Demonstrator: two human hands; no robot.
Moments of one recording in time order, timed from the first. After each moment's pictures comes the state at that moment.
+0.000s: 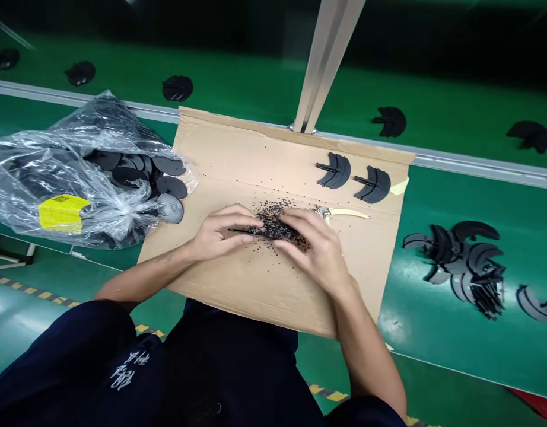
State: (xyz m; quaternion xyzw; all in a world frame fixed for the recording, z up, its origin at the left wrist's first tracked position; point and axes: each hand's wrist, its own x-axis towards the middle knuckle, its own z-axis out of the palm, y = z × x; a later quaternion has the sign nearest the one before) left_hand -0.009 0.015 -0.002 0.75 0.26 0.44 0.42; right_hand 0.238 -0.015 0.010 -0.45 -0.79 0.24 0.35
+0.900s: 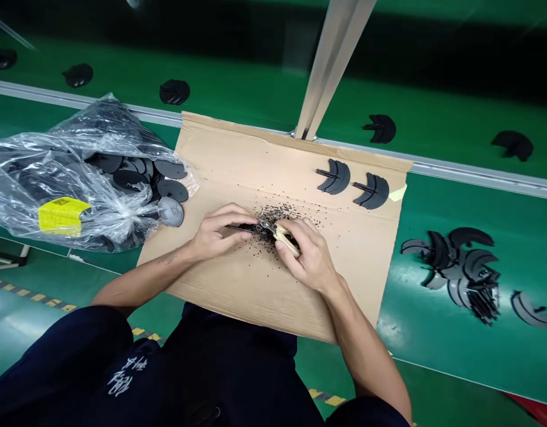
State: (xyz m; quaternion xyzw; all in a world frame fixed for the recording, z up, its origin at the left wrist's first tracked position) left_hand -0.013 0.022 -0.015 0.75 0.29 0.47 0.37; right_hand 0.224 -0.011 0.005 -0.43 -0.80 0.25 0.35
